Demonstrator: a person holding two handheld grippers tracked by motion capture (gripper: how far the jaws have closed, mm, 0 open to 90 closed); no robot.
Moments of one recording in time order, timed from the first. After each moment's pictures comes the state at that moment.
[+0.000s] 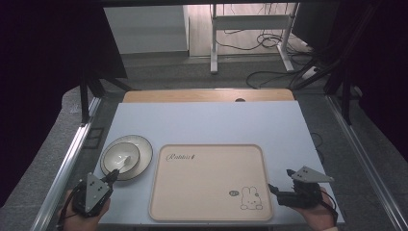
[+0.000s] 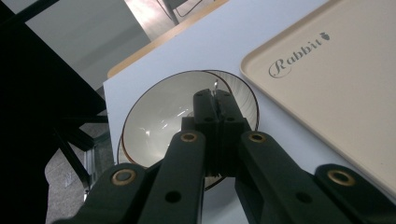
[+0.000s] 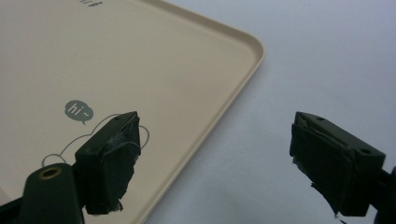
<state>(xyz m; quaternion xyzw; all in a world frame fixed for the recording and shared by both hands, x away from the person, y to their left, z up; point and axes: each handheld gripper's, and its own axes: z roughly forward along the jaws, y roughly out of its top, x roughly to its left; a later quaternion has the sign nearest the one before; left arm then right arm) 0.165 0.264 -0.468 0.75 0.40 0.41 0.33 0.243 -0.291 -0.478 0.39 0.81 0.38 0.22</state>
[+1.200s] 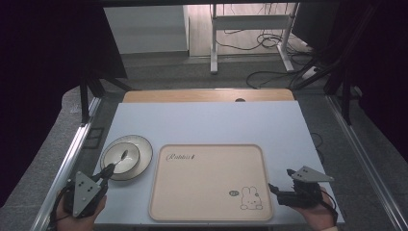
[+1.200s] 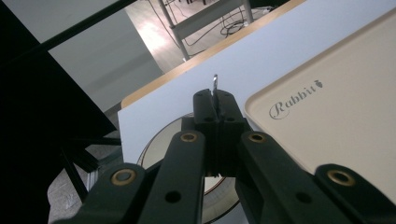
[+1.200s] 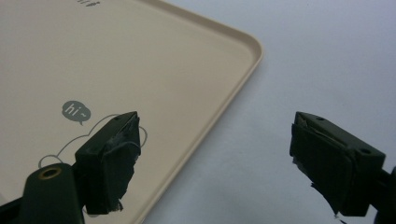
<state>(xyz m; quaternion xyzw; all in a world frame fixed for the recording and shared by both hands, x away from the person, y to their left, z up) 0.154 0.261 -0.436 0.72 0.39 0.44 0.37 0.244 -0.292 -0.478 0.39 0.81 0.38 0.22</state>
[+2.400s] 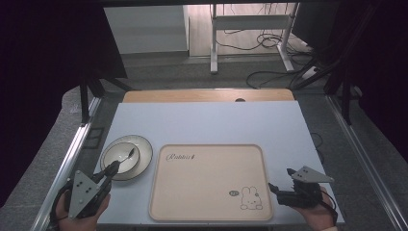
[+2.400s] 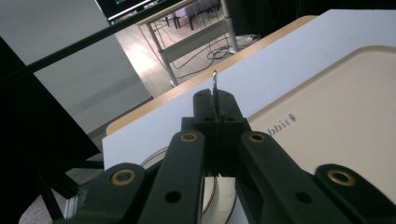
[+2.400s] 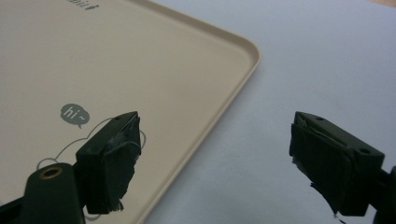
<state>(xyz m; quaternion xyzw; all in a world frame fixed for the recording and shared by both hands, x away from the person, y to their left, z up) 0.151 0.248 -0.417 0.71 0.36 0.43 0.42 0.243 -0.291 -0.477 0.39 0.81 0.38 0.23</state>
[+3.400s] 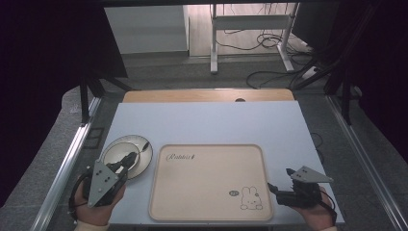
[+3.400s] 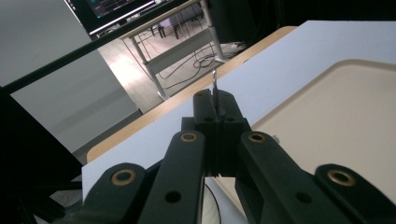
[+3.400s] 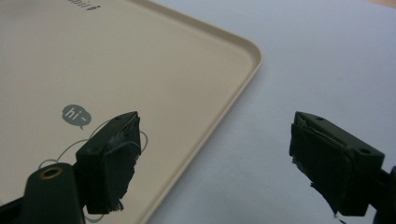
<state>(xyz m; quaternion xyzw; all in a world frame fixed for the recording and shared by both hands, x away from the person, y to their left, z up) 0.176 0.219 -0.405 0.72 0.33 0.42 0.43 0.243 -0.289 -0.477 0.39 0.81 0.38 0.23</state>
